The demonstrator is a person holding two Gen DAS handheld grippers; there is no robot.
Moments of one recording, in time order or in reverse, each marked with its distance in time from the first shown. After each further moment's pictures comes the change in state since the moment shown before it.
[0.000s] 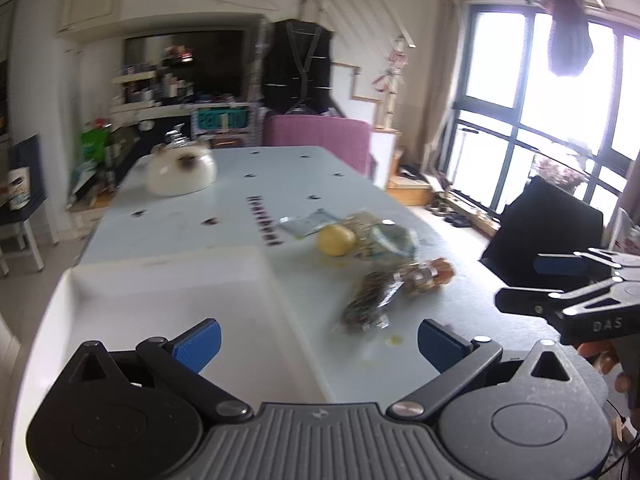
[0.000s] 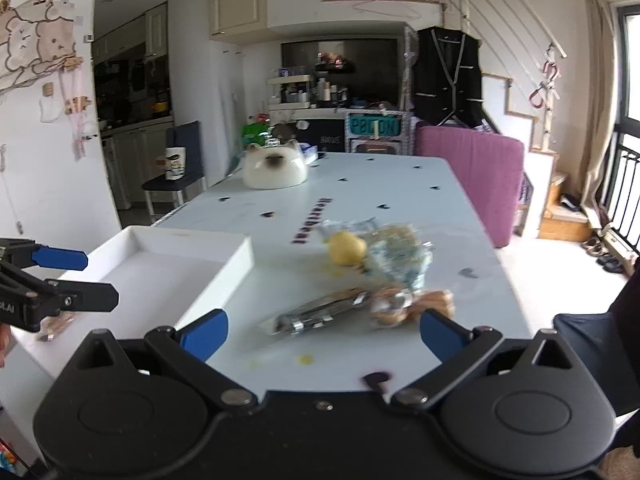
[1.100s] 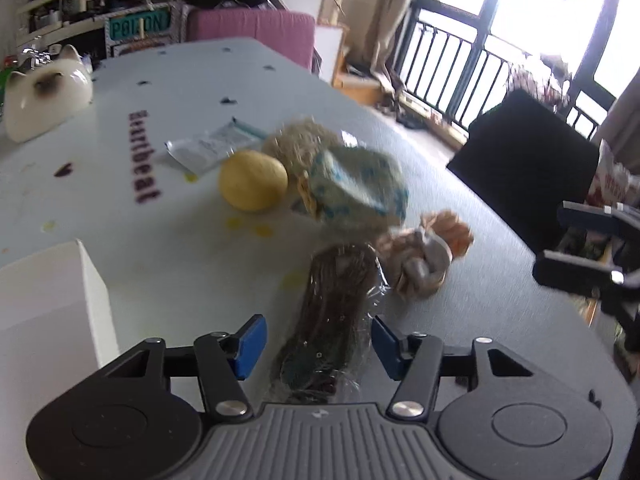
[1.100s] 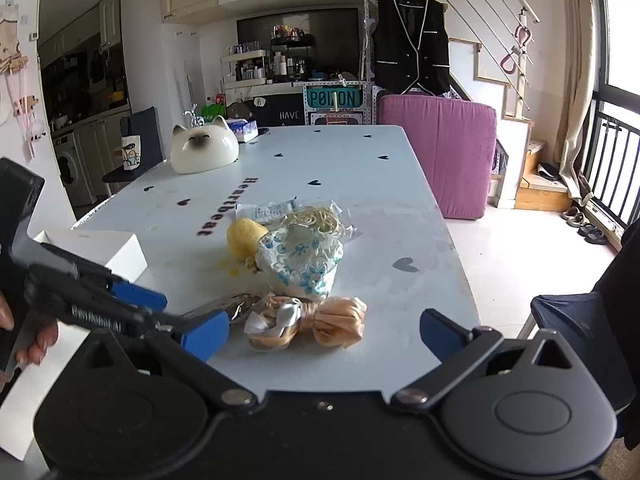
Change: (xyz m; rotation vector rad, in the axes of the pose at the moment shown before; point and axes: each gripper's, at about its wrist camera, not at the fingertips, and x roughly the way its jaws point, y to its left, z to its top) left arm 0.227 -0.040 0.044 0.055 0.323 -0.201; right arm 0.094 -0.098 0.006 0.054 0.087 -0.061
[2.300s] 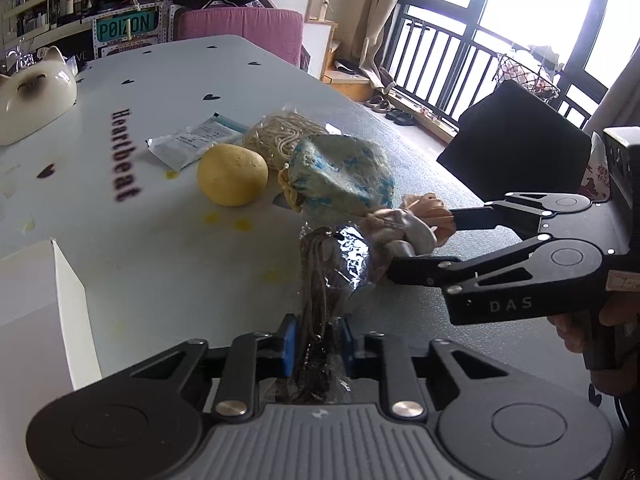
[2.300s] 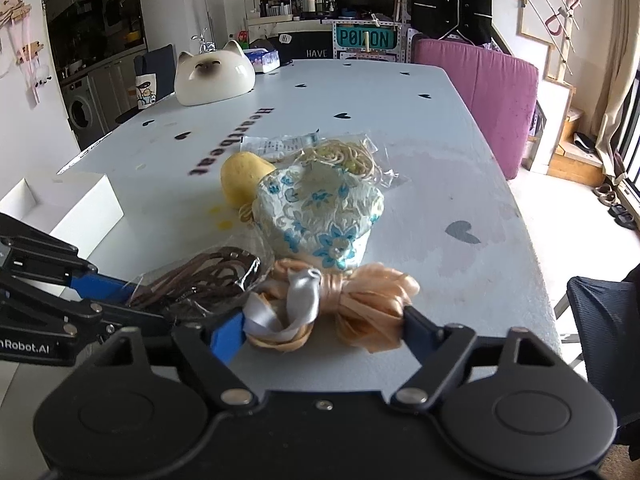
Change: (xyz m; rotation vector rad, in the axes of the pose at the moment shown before) left arm 0.014 -0.008 -0.005 0.032 0.023 -0.018; right arm 0.094 0.007 0.002 -0.062 0.179 0.072
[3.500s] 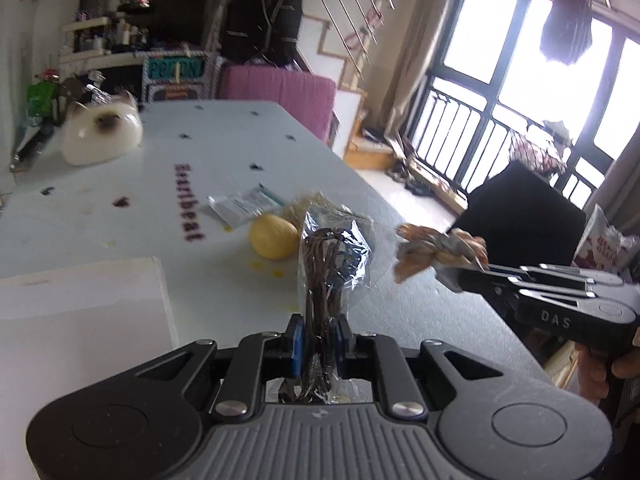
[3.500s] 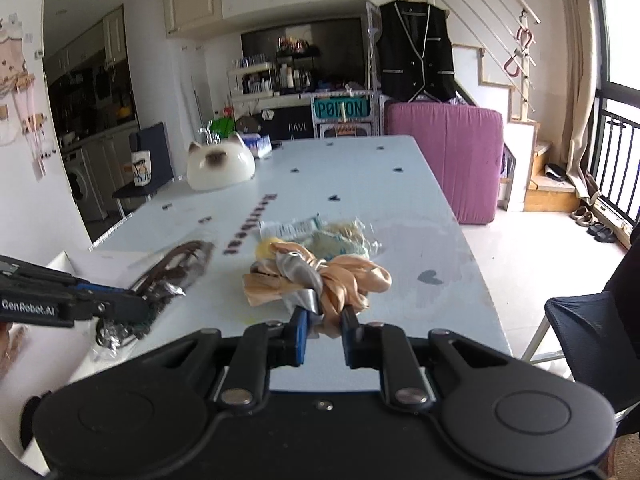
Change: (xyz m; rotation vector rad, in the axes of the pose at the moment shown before) left arm -0.098 -0.004 -0.015 -0.106 -0.193 0.040; right arm -0.115 0.022 -0.008 0.099 -0.227 -0.031
